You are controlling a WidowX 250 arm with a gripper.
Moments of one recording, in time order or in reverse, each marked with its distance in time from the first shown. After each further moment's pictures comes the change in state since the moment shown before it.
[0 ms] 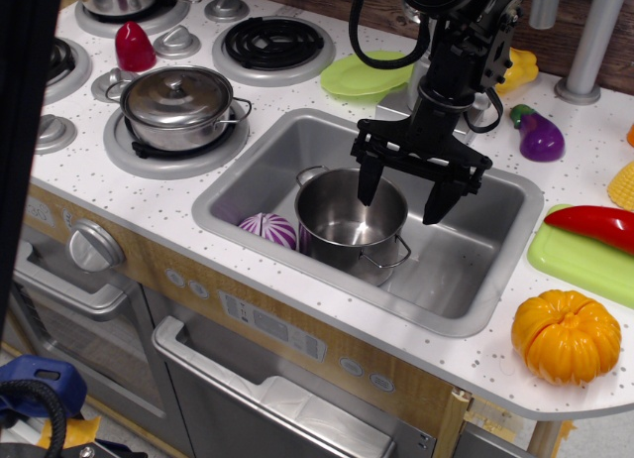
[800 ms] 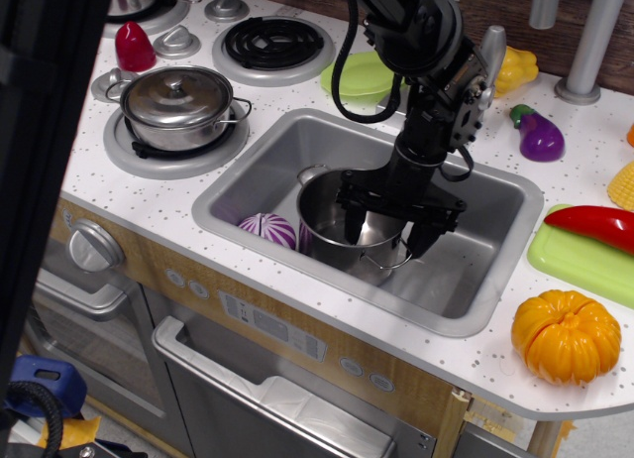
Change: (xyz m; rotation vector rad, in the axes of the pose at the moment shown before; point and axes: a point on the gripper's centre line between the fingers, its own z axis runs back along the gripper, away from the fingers) arm 0.006 0.001 -0.051 -0.011 -0.089 0.089
